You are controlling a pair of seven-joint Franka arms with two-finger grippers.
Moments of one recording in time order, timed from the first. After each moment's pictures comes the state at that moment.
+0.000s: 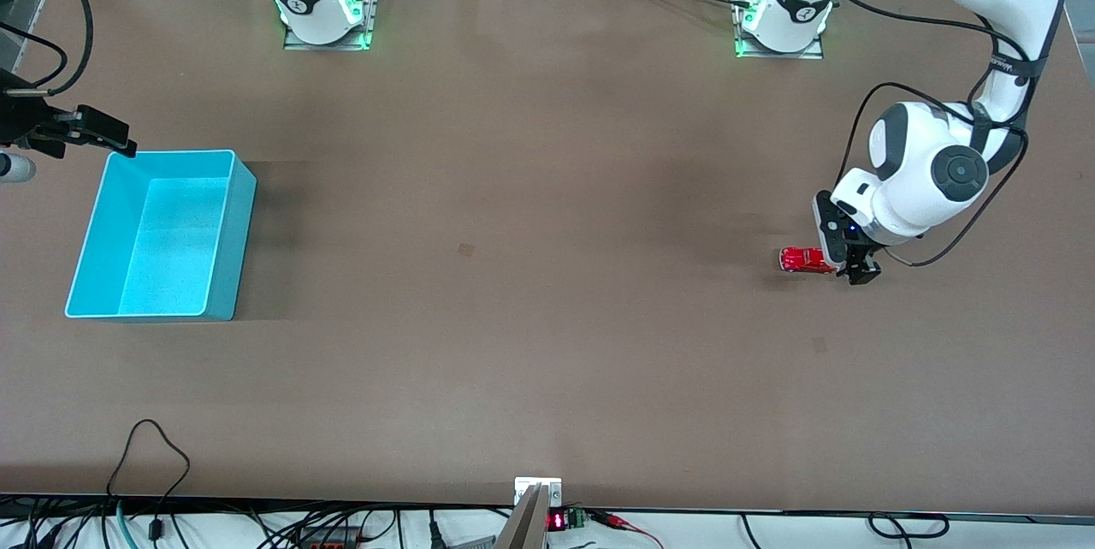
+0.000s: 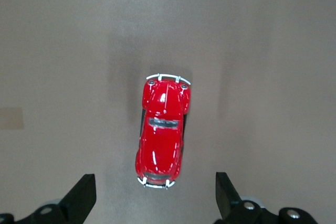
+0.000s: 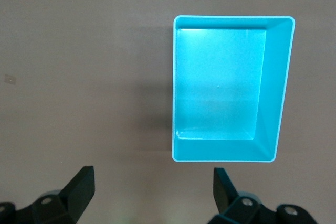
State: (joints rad) left arm 0.06 0.34 -0.05 -2.18 0.06 2.53 1.42; right arm -0.02 0.03 -0.07 -1.66 -0.02 1.61 -0.11
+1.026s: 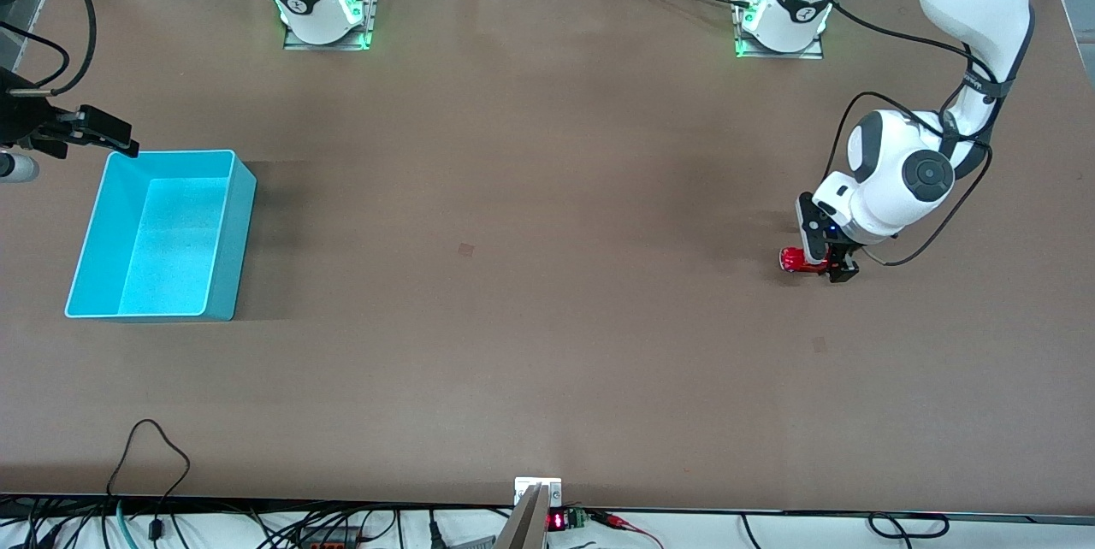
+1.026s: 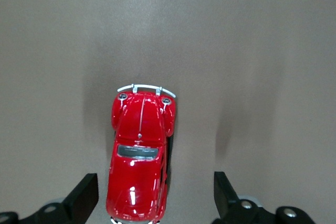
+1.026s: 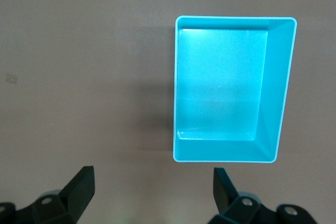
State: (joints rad) left arm 0.06 0.41 -0.05 -2.23 0.06 2.65 1.43; right arm -0.02 0.03 -0.06 -1.66 -0.02 1.61 -0.11
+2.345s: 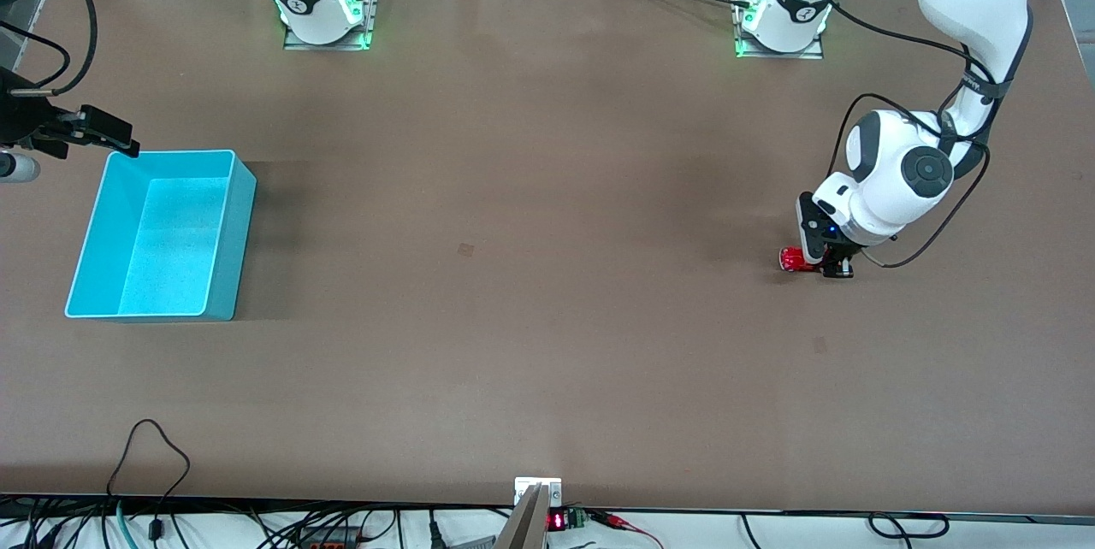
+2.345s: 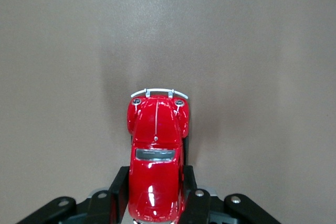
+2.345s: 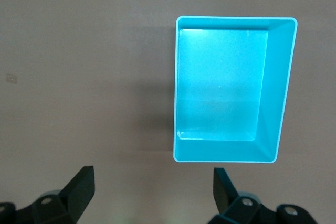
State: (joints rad) left arm 0.06 0.41 -0.05 -2.24 0.06 2.70 1.49; right arm -0.02 0.03 -0.06 -1.66 -0.02 1.61 -0.11
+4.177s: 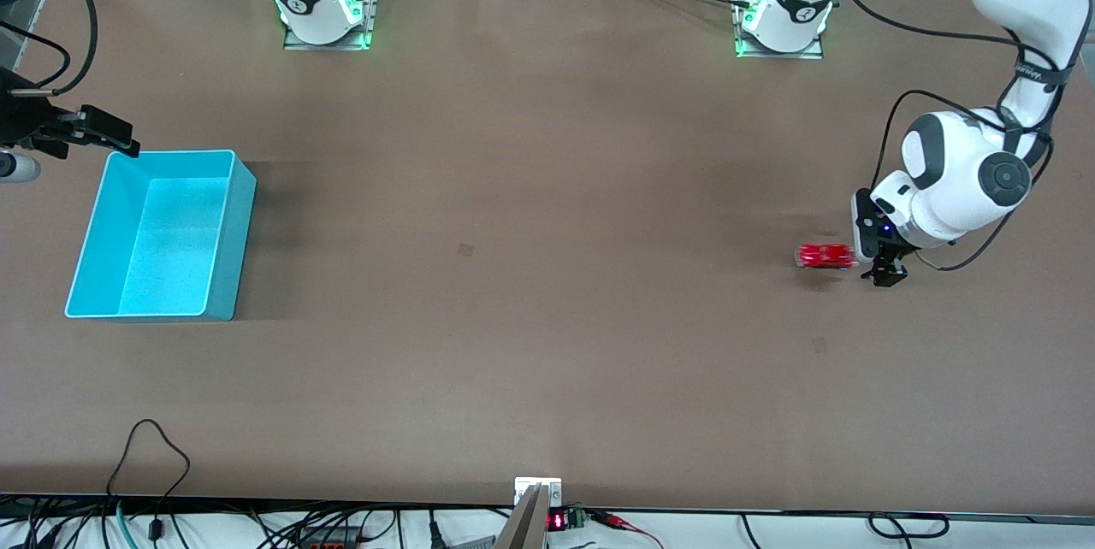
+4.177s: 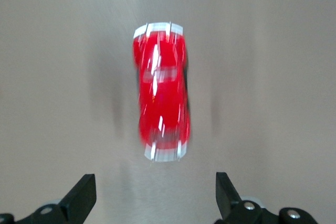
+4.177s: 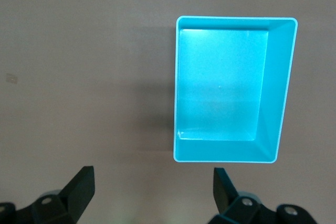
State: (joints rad) left arm 0.26 0.37 -0.14 -2.14 0.06 2.48 1.70; right arm -0.02 0.03 -0.06 -1.66 -0.02 1.61 -0.11
